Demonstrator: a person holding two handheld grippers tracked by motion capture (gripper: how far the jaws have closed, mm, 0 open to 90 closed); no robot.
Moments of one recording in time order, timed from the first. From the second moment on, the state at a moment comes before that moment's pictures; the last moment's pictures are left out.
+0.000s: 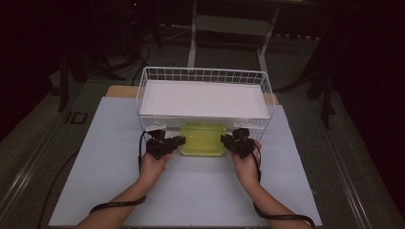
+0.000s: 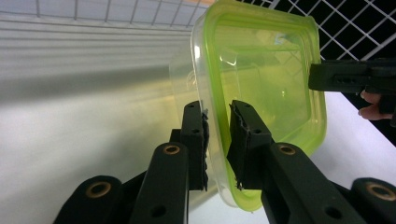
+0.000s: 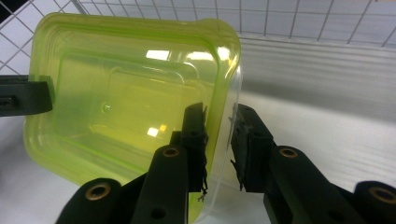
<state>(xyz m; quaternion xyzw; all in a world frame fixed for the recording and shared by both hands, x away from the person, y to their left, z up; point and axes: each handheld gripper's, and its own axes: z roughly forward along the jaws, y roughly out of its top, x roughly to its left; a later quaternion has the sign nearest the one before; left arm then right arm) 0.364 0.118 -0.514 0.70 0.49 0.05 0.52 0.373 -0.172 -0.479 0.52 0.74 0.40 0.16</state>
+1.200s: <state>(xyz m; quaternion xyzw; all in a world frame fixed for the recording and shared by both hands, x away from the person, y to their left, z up) 0.367 0.112 -0.508 0.70 0.48 0.12 0.51 0.361 -0.158 -0.487 0.50 0.72 0.42 0.23</state>
